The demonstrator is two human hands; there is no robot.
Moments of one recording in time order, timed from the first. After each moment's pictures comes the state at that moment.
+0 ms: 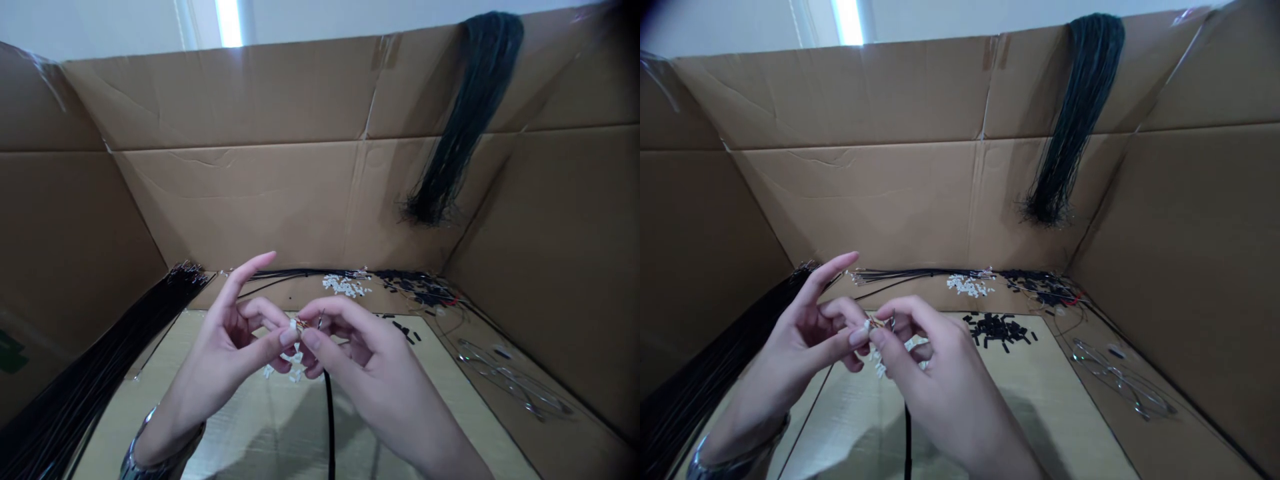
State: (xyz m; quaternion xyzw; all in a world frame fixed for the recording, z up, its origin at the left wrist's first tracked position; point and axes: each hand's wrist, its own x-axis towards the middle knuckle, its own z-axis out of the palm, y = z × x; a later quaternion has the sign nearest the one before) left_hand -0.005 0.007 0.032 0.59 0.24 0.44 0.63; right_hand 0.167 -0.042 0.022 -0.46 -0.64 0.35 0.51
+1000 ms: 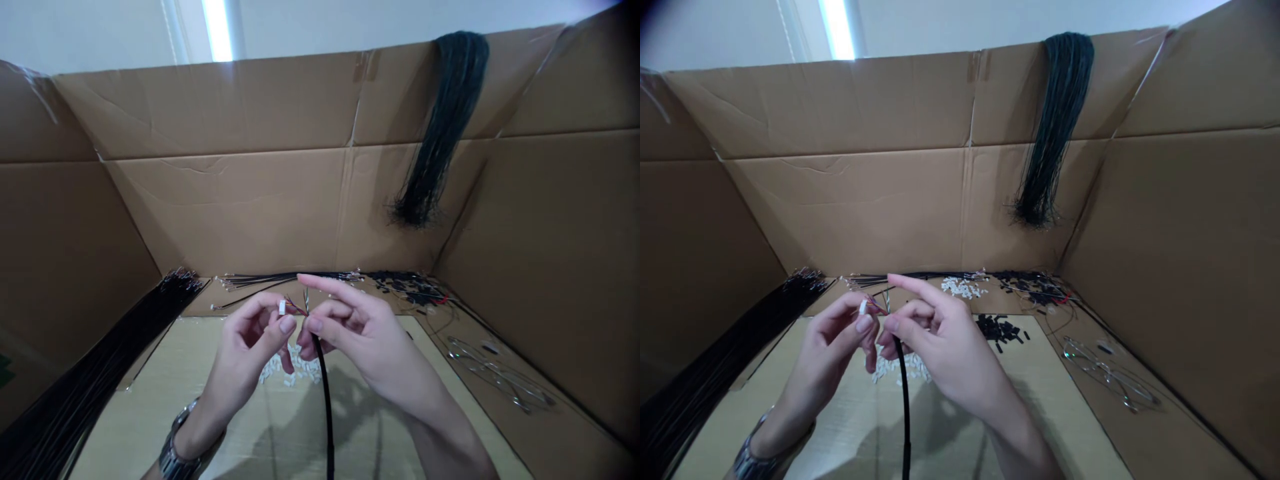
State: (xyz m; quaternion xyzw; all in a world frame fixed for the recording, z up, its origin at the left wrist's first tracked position) left_hand 0.020 0.014 0.003 0.60 0.24 0.48 0.59; right_hand 0.186 -0.024 0.022 -0.34 -0.54 0.53 0.56
